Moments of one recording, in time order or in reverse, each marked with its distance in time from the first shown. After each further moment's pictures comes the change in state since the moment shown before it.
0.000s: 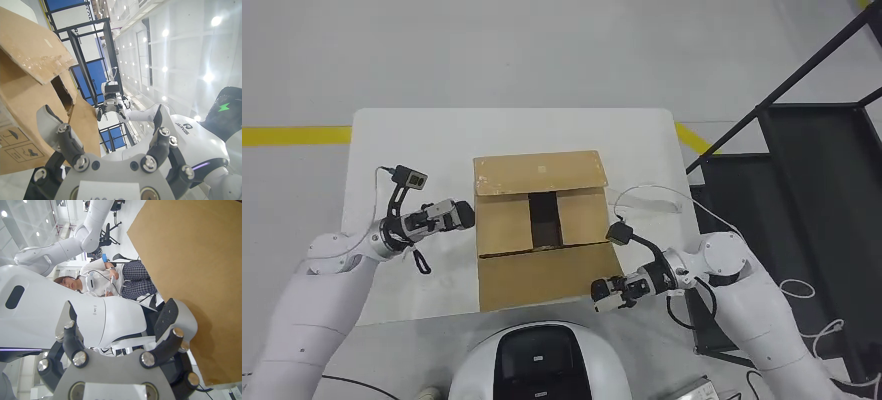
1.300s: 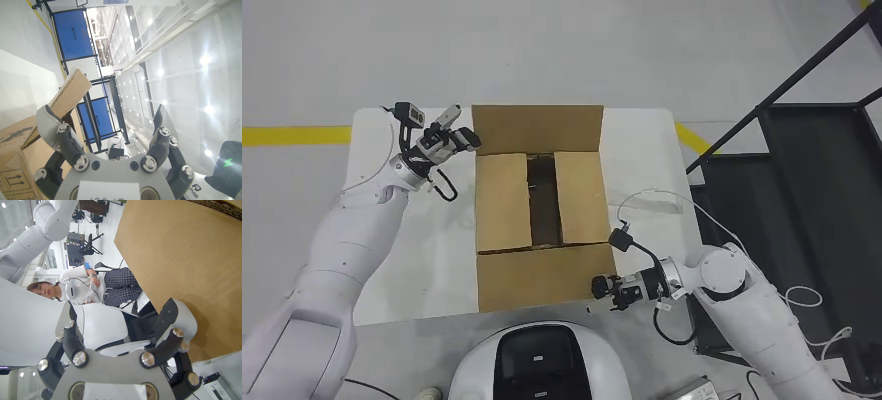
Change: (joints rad) left arm -0.455 -0.222 0.249 0.558 -0.079 -0.084 0.264; right arm -0.066 0.043 -0.022 -0.038 -0.175 -0.117 -0.208
